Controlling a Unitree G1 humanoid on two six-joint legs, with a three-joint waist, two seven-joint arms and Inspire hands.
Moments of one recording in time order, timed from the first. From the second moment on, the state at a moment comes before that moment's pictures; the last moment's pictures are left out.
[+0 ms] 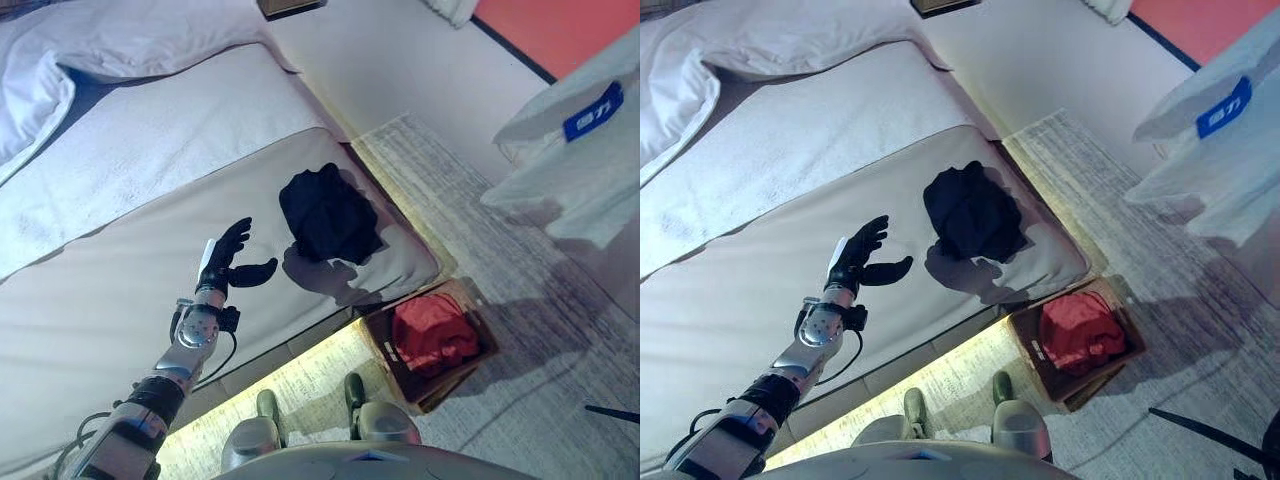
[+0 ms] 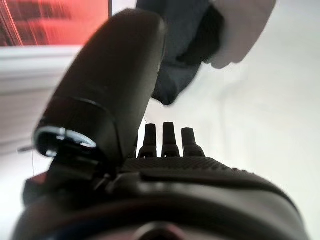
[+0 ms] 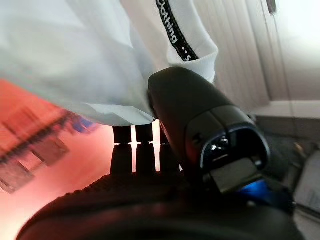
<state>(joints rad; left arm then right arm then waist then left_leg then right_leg) -0.22 0.44 -0.40 0.61 -0.28 -0.31 0.24 -1.43 -1.29 0.59 0.96 0.14 0.11 -0.22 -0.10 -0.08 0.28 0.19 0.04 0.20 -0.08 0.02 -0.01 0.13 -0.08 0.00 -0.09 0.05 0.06</state>
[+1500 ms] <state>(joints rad) -0.19 0.39 -0.43 0.62 -0.25 -0.31 0.23 -0.54 -0.89 0.25 1.01 -0.10 0.07 0.03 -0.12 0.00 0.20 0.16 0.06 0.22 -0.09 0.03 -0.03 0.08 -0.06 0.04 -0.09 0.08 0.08</state>
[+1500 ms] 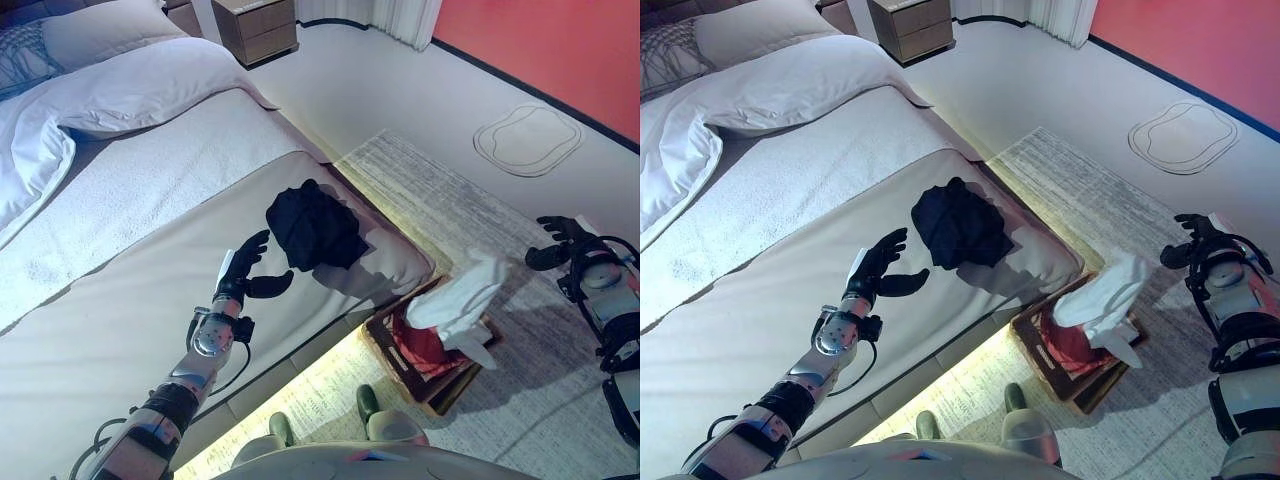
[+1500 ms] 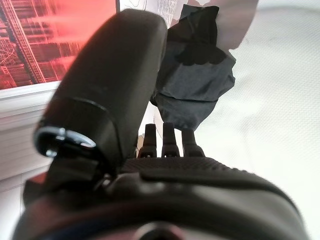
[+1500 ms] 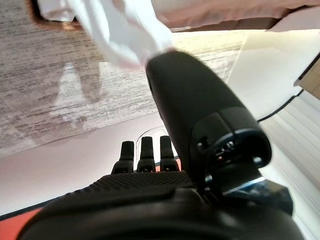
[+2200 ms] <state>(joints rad) -0.18 0.39 -0.43 0.62 -0.25 -0.31 0.24 -0.76 -0.90 0.37 0.95 -0.19 0.11 -0.16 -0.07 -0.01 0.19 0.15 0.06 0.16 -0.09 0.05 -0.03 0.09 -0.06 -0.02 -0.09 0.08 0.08</state>
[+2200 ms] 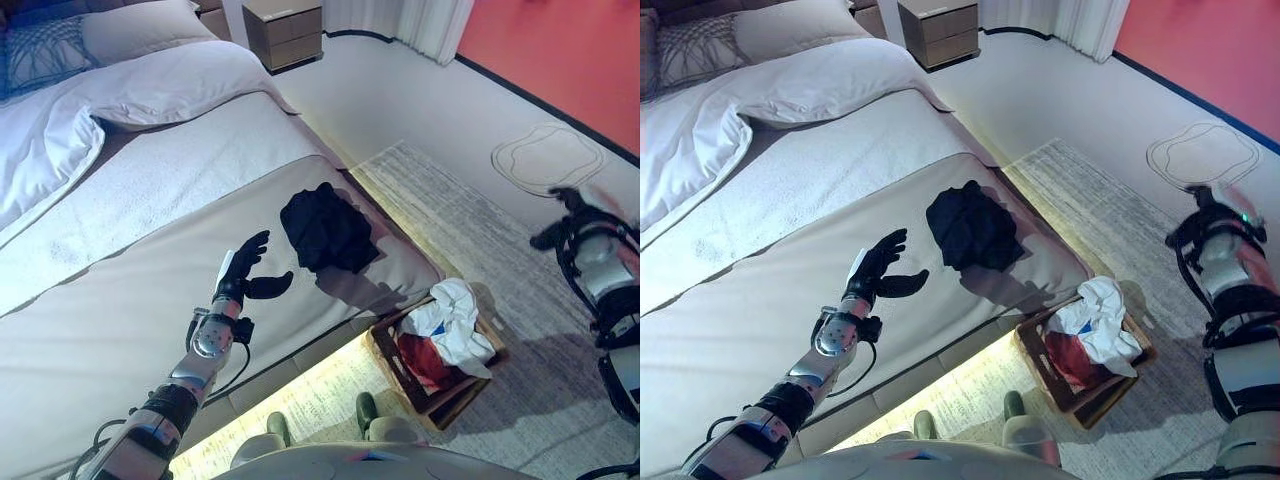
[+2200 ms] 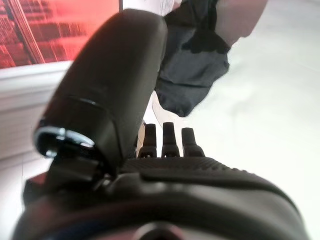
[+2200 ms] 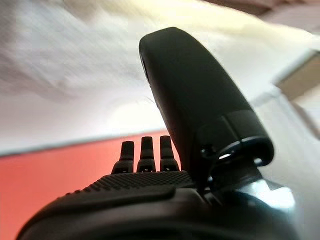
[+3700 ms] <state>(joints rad) -0.13 0.53 -0.46 0.29 -0.33 -0.38 0.31 -1.26 -0.81 0.59 1.18 0.04 0.17 -0.20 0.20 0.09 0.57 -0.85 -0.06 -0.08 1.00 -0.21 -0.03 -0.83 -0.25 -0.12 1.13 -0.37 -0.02</state>
